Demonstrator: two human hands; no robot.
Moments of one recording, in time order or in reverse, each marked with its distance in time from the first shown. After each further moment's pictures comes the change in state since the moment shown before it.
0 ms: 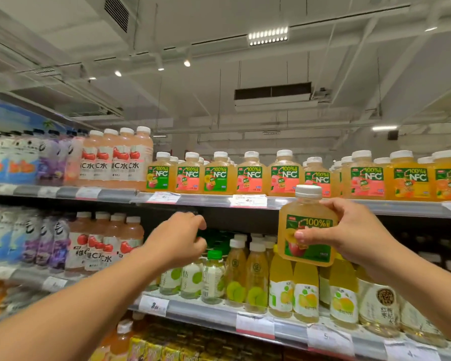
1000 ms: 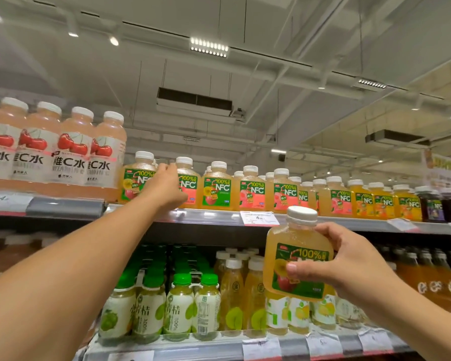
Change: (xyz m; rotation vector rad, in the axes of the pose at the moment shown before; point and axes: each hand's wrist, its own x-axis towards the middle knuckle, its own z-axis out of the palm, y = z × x) left_hand 0.174 -0.120 -0.003 -0.360 0.133 0.024; right_hand -0.027 -0.077 0.133 -0.145 0.200 0.132
